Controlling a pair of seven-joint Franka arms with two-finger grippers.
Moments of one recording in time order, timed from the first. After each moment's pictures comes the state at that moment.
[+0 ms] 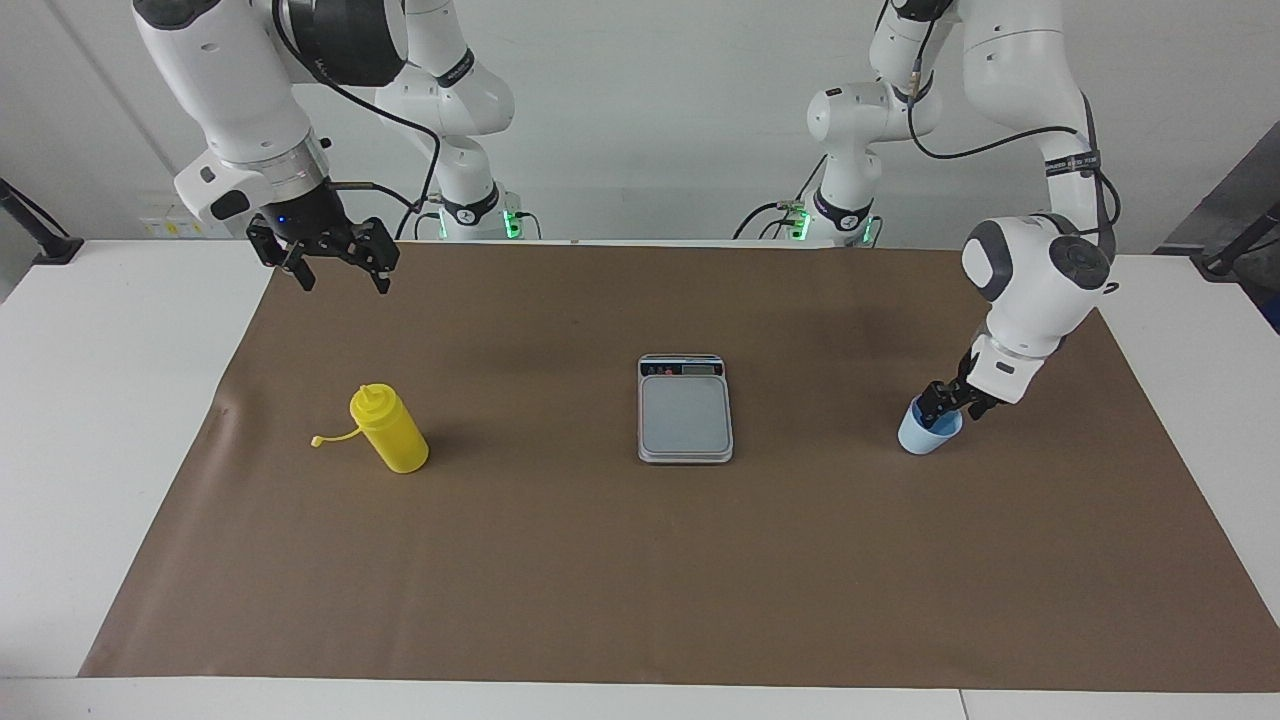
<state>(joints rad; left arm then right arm) 0.07 0.17 -0.06 -2.12 -0.04 2.34 -0.10 0.02 -0.01 -0.02 -1.63 0.00 1.62 0.06</state>
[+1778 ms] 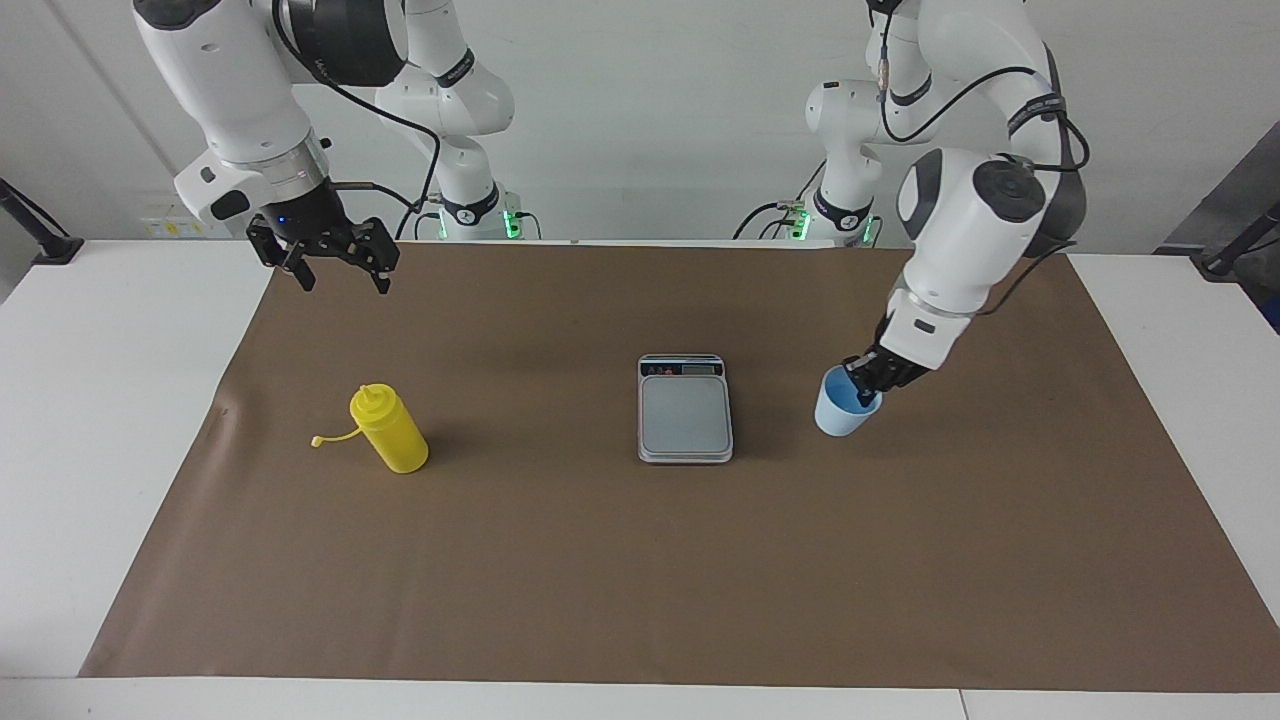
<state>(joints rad) -0.35 0.18 -0.09 -1.77 -0.07 2.06 -0.56 0.02 -0.01 -0.02 -1.63 0.00 1.62 0.06</state>
